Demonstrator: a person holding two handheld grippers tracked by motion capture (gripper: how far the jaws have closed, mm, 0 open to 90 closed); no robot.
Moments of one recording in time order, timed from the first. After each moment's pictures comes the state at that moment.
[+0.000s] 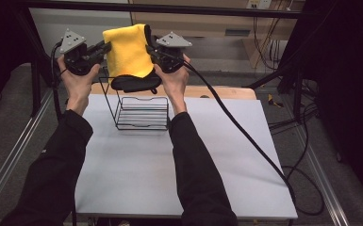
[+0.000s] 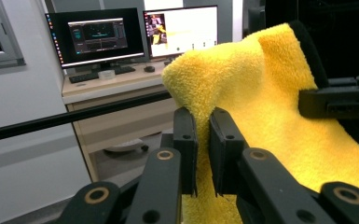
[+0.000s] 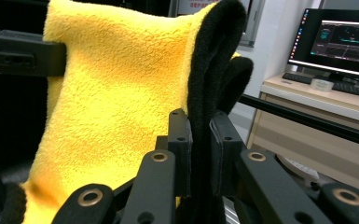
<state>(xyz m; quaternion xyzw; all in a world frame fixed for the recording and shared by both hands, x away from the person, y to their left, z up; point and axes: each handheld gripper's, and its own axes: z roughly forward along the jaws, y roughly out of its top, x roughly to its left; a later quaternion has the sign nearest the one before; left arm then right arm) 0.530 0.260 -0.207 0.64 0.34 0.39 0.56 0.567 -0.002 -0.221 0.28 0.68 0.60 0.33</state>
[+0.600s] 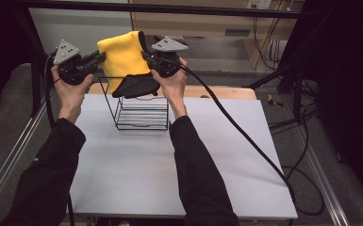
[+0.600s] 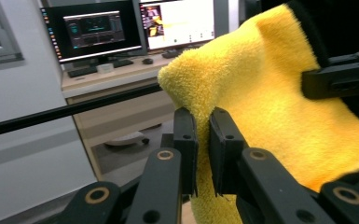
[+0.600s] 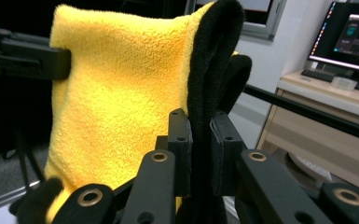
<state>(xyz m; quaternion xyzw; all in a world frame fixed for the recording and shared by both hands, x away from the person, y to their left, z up) 0.512 0.279 -0.226 0.66 0.32 0.39 0.56 0.559 0.004 -0.230 0.25 0.71 0.59 0.31</state>
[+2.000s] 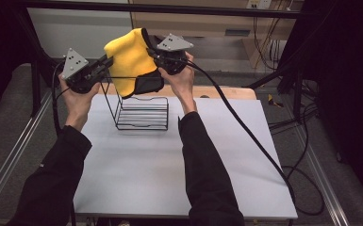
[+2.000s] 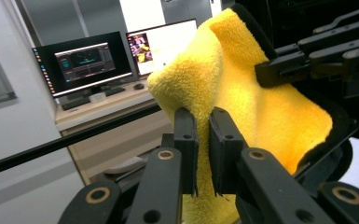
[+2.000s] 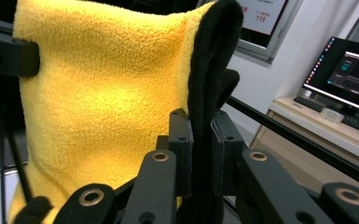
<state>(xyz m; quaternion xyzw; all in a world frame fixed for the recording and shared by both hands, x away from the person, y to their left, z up) 0.492 0.261 -0.238 0.66 0.27 0.42 0.56 0.566 -0.013 -0.222 0.18 0.72 0.58 0.35</state>
